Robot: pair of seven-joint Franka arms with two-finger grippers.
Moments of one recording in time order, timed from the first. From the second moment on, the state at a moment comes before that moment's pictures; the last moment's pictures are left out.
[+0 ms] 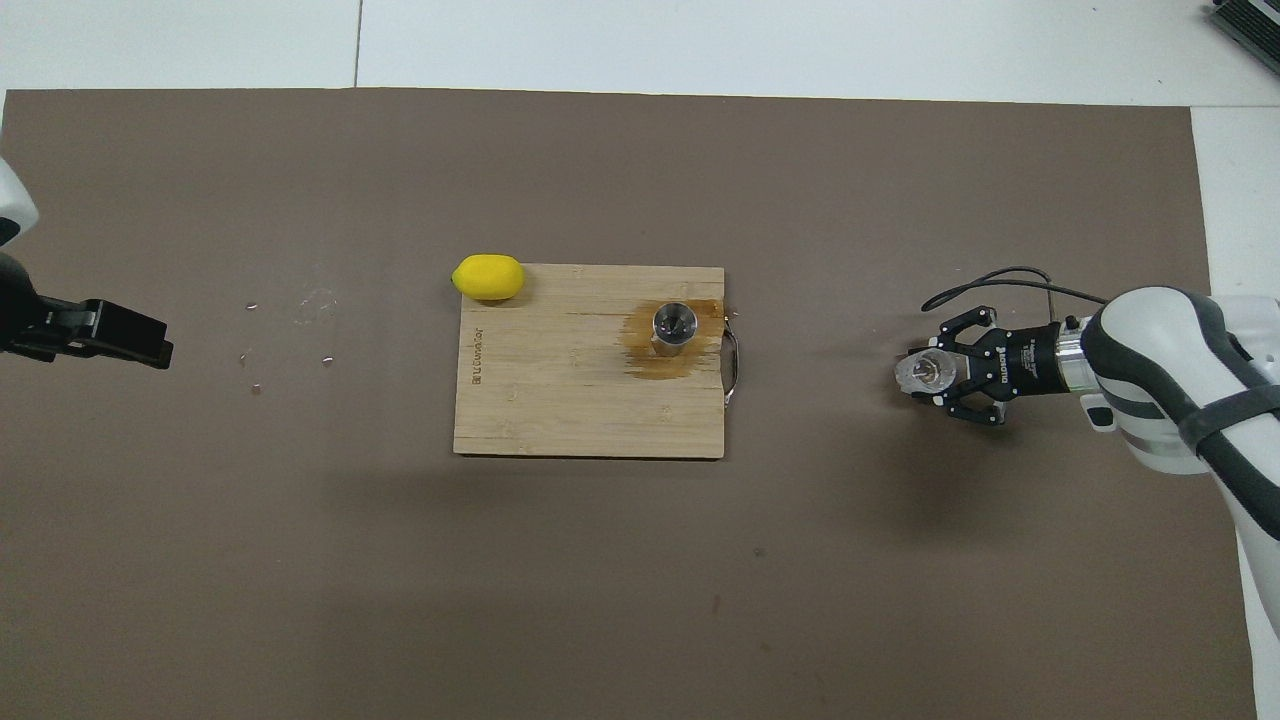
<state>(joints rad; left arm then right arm) 0.05 -0.02 -0.10 -1.58 -0.01 1.48 0.08 -0.19 0.32 0.03 -2.09 0.82 2.11 0.82</state>
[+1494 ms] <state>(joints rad) 0.02 -0.02 -0.09 -1.56 -0.01 1.46 0.08 0.21 0.31 0.03 -1.79 0.48 2.19 1.65</state>
